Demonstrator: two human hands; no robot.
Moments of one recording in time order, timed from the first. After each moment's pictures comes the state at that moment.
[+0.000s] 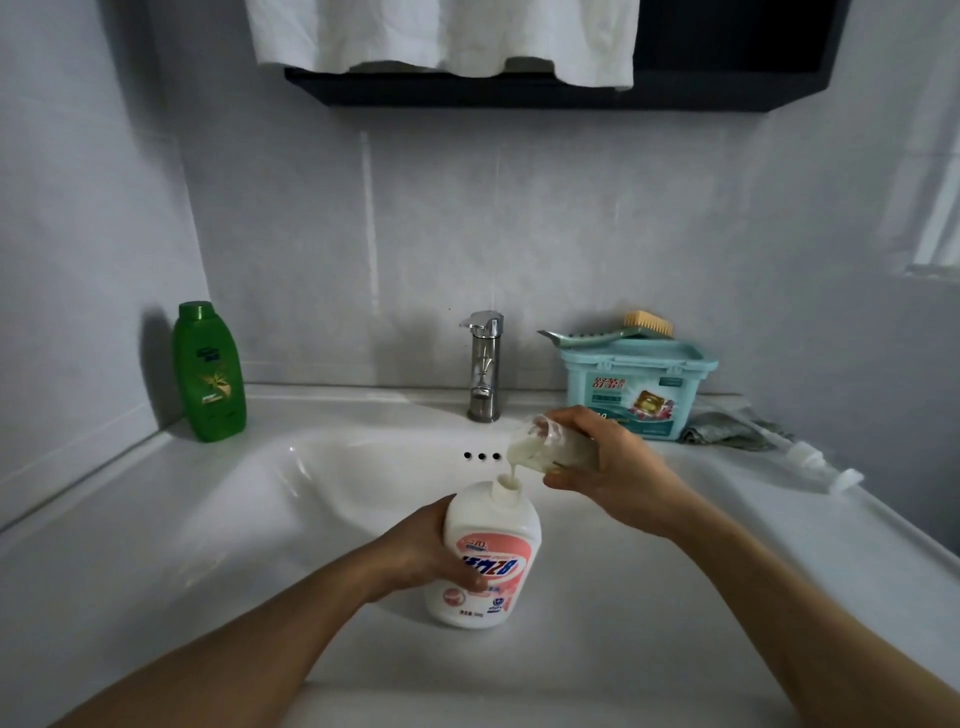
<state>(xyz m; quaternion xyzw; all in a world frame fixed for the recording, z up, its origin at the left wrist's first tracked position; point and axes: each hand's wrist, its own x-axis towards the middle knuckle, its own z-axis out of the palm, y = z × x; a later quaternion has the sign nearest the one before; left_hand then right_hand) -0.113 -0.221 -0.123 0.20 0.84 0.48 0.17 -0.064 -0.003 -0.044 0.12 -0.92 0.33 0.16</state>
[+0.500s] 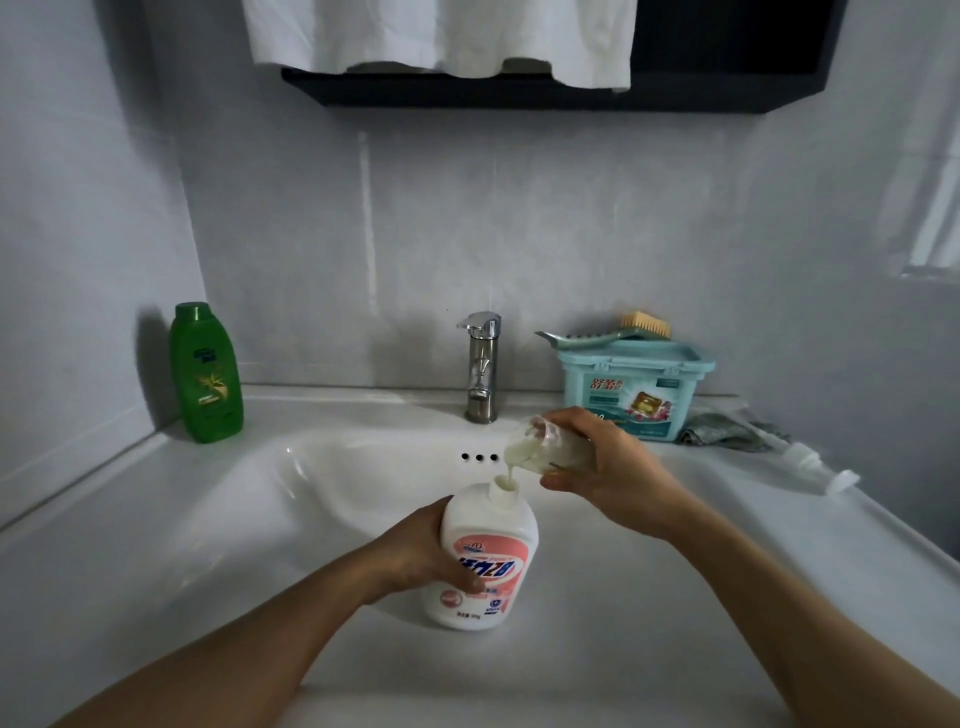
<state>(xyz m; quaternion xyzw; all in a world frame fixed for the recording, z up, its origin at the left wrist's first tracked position) -0.113 -0.220 -0.123 0.20 0.84 0.48 0.18 -0.062 -0.003 -0.041 0.12 -0.92 0.33 0.16</state>
